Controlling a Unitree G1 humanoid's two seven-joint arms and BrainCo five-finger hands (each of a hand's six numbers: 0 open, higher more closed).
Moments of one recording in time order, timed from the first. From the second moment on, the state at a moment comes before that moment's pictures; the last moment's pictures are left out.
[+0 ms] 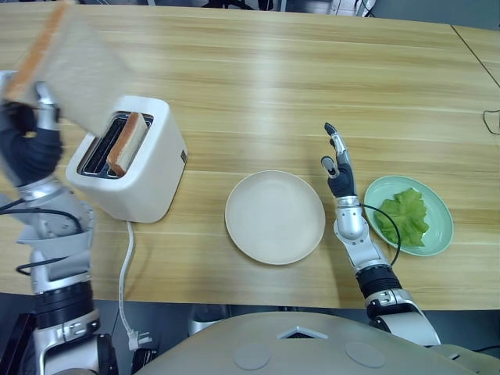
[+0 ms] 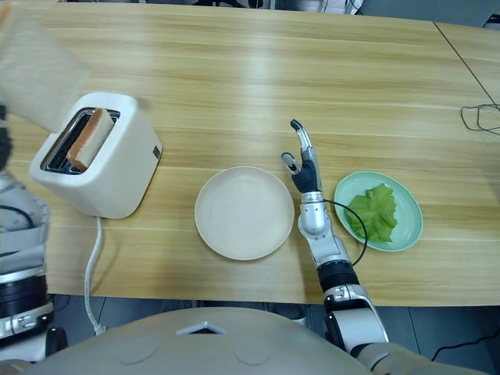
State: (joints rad) left arm 0.01 0.46 0.22 -0.25 0.40 -0.49 0.44; right arm -0.16 -0.14 0.08 0.50 -0.39 -0.64 -0.34
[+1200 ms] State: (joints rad) left arm 0.01 0.35 -0.36 0.29 0.71 -0.45 0.24; right arm 0.38 -0.78 -0.16 0.25 -0.92 -0.17 -0.43
